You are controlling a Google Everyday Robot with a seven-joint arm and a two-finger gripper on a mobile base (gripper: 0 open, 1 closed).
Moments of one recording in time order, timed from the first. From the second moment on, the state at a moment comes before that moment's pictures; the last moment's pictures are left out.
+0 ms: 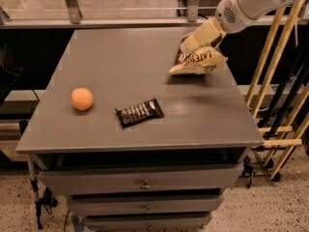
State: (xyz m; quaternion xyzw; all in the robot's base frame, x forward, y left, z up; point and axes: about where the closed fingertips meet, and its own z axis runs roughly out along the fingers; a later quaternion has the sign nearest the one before) arm 0.668 -0.151 0.956 -0.34 0.87 0.10 0.33
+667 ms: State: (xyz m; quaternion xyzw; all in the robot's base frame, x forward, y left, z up) arm 0.702 -0.152 0.925 -0.30 0.89 0.11 0.31
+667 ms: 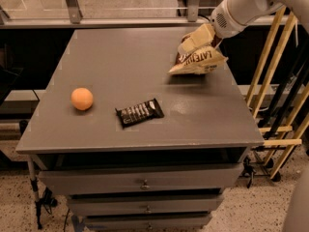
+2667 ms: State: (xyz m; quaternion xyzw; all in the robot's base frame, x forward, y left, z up) arm 0.695 -0.118 0.947 -0.34 0.83 0.21 0.39
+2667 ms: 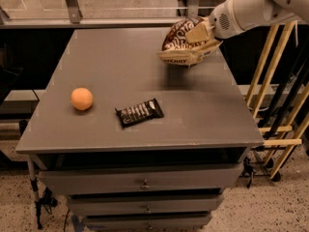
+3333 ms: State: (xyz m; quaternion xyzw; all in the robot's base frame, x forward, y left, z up) arm 0.675 -0.110 1.009 -0.37 0.75 0.23 0.49
